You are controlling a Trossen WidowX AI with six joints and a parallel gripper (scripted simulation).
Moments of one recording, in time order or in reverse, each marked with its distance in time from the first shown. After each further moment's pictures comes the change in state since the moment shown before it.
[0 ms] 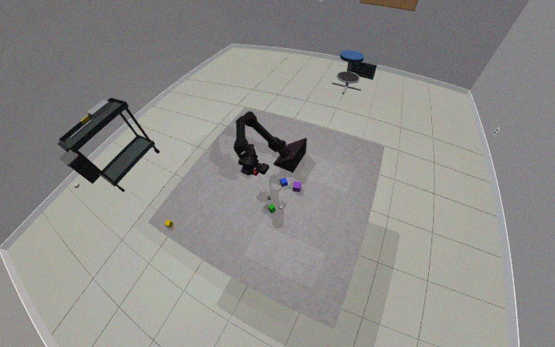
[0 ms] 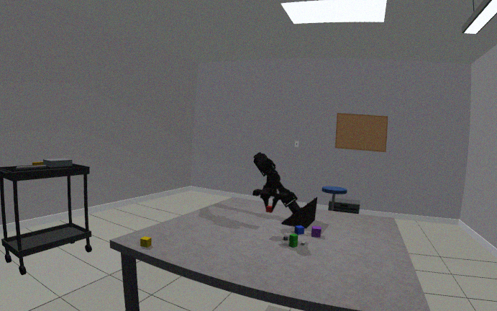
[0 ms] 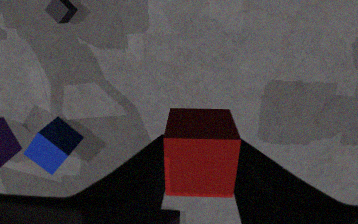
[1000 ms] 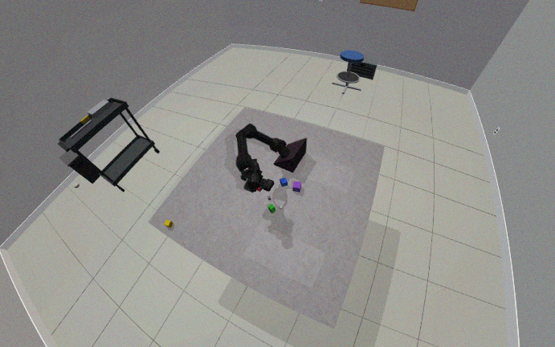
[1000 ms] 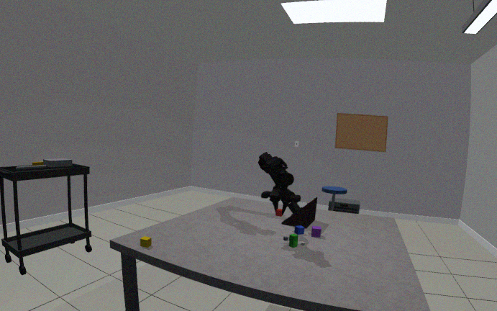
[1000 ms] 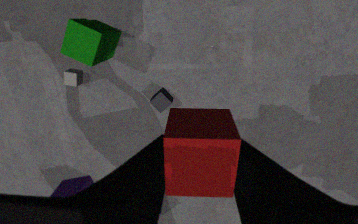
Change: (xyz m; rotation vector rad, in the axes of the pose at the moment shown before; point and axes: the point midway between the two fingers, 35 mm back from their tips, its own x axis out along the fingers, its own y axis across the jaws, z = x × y) arm -0.017 0.086 0.093 0.018 -0.010 0.016
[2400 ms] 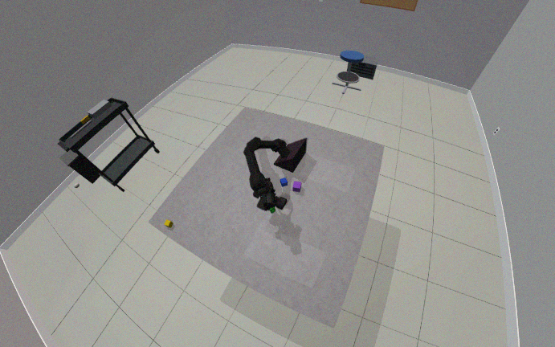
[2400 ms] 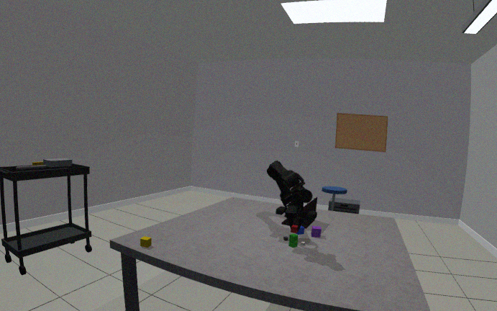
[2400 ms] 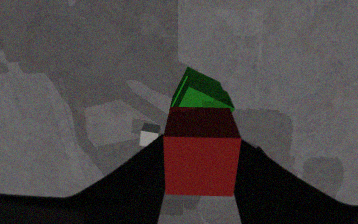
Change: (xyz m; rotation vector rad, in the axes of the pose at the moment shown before) arm 0.058 0.095 0.037 -0.002 0.005 -0.004
